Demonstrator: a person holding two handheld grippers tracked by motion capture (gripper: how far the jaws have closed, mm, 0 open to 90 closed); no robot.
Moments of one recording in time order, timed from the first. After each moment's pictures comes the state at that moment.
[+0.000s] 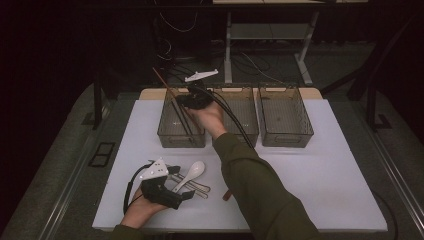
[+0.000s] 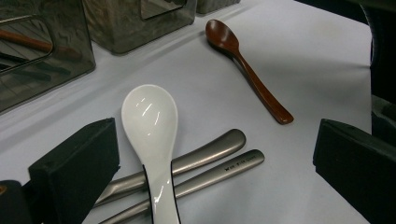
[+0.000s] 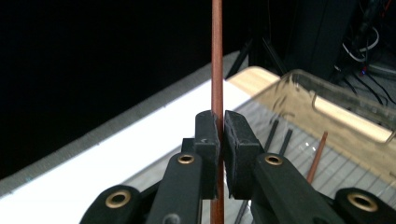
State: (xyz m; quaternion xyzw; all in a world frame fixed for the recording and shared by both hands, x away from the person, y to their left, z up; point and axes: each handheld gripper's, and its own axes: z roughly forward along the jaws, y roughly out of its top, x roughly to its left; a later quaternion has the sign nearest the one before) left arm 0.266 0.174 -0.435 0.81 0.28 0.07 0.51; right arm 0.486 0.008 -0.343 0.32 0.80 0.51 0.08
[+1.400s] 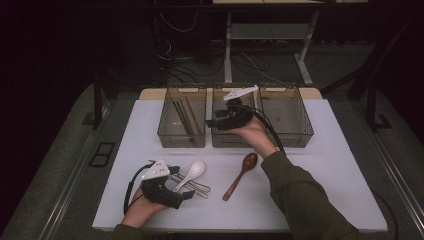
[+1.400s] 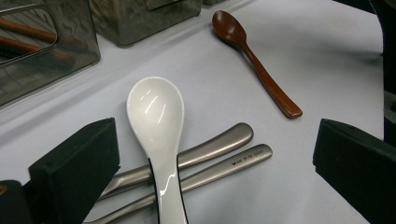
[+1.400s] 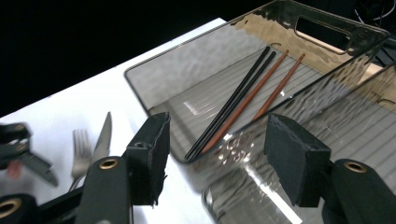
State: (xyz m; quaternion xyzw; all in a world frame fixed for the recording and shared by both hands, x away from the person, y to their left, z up) left arm 0.267 0.172 -0.437 0.82 0.29 0.08 0.49; right arm 0.434 -0.102 -0.356 0.30 0.82 0.48 0.06
